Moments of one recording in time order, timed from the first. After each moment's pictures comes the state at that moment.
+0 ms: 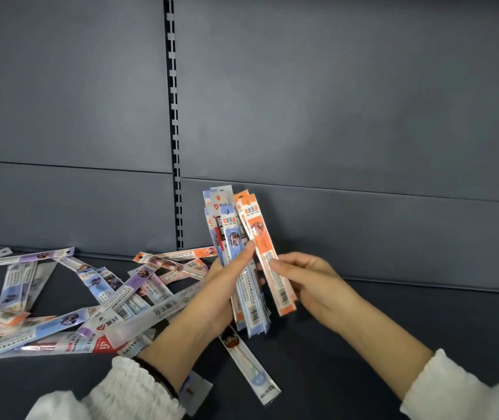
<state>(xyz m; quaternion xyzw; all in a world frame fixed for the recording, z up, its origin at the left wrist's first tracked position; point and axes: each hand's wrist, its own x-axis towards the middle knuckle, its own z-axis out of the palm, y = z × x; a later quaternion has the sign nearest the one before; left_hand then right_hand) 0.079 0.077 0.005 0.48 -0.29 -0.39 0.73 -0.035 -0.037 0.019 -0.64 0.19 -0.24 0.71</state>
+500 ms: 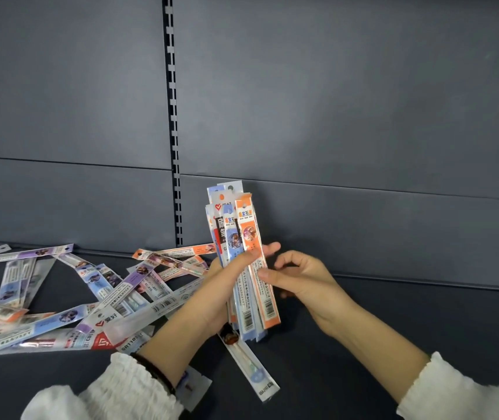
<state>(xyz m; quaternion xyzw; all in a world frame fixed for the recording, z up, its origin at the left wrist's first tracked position) 0.074 0.083 0.011 0.50 -0.35 -0.37 0.70 -0.038 -0.021 0.021 -0.73 0.21 -0.24 0.61</state>
